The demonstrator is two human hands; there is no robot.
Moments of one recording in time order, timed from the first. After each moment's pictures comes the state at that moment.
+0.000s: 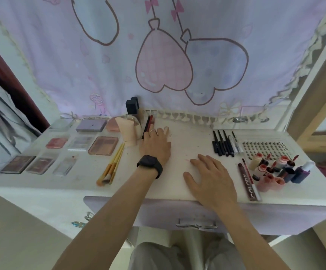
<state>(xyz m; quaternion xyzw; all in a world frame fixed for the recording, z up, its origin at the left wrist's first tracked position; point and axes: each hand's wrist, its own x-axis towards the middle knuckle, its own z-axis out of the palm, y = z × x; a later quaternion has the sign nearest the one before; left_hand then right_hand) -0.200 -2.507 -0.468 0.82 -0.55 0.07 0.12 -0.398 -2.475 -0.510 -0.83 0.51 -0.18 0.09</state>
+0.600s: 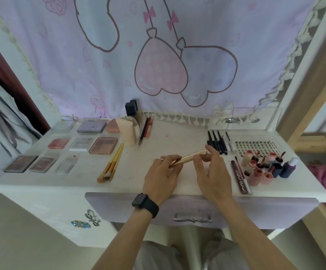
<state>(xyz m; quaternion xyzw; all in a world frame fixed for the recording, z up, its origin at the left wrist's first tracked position) -0.245 -2.416 -0.499 0.67 -0.60 -0.08 0.43 -0.405 -2.469 -0.498 -0.73 0.50 -0.41 0.25</state>
